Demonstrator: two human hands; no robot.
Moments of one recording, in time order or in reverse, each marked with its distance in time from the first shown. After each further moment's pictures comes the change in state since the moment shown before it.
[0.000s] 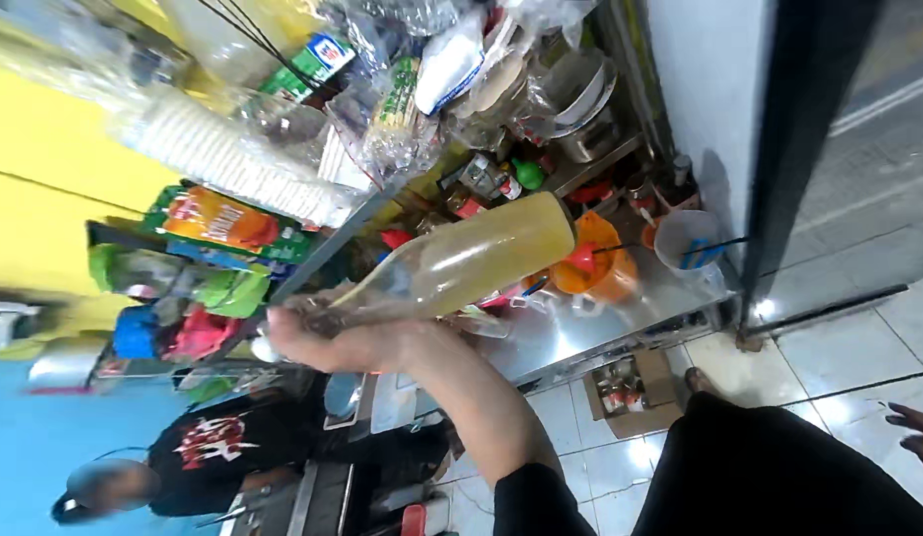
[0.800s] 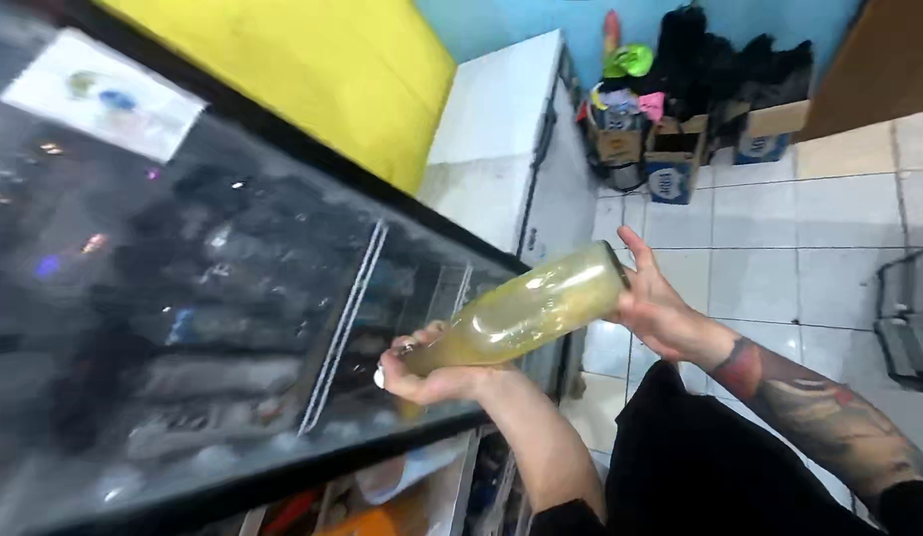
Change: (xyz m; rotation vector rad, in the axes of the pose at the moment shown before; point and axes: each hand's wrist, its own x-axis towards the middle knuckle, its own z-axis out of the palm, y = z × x) left_hand -0.571 0.180 0.375 -0.618 -0.373 -0.953; right_hand -0.244 -0.061 -0.291 1.314 0.471 -0.795
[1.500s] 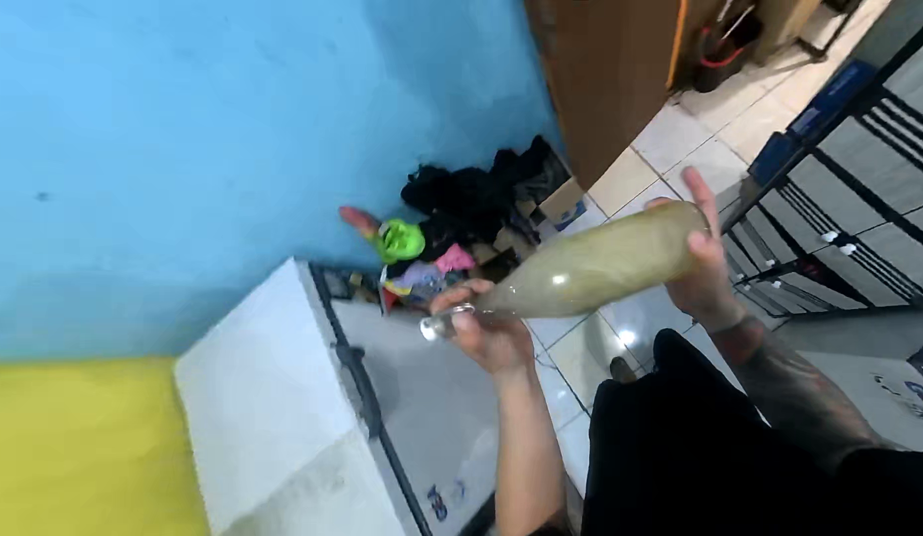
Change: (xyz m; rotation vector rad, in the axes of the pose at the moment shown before) left_hand -0.244 -0.380 0.438 -0.361 -1.052 -0.707; right_hand 0.054 -0.303 -0.369 -0.423 0.847 -0.867
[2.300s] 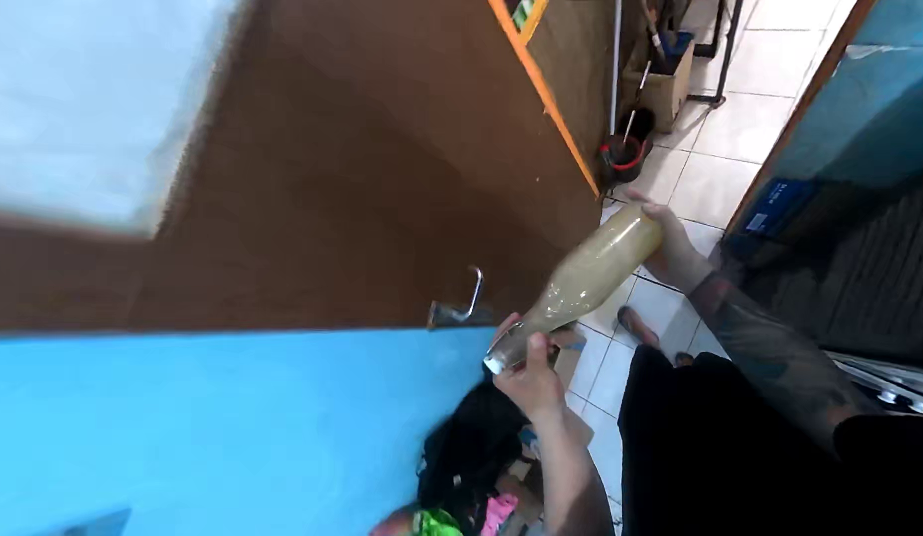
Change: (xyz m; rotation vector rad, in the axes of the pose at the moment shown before) left_hand 0.327 -0.393 0.396 0.233 -0.317 -0.232; right_hand 0.560 0.014 -0.358 0.243 0.433 0.149
